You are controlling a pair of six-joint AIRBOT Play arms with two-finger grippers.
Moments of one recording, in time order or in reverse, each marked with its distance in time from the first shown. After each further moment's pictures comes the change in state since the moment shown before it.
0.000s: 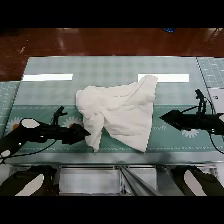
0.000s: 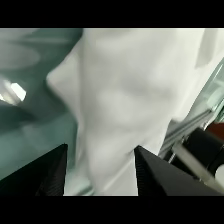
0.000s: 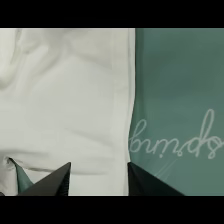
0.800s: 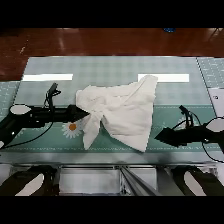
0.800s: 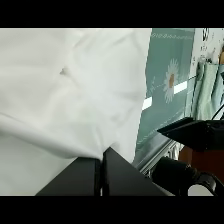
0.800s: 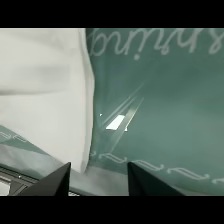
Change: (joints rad) left arm 0.044 0.001 0.211 -0.137 -0.023 0.204; right arm 0.120 0.004 -0.118 -0.143 0.144 0.066
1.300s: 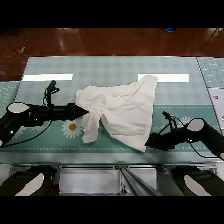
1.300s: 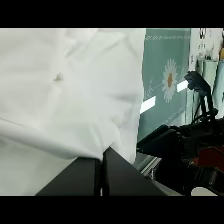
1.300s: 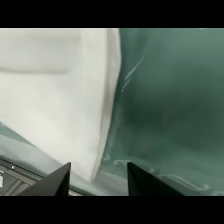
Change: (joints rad) left arm 0.010 0.000 0.018 0.000 -0.018 0.041; right arm 0.243 -0.184 -0.027 0.091 -0.138 0.045
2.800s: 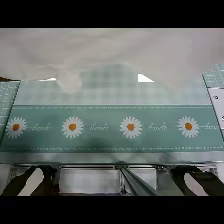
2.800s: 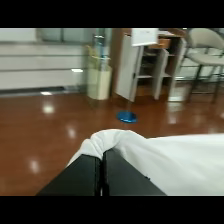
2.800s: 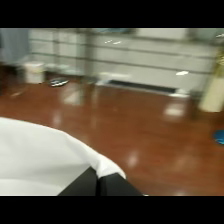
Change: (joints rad) left arm 0.474 0.120 1.475 0.353 -0.159 -0.271; right arm -0.155 0.114 1.791 -0.421 0.227 0.002
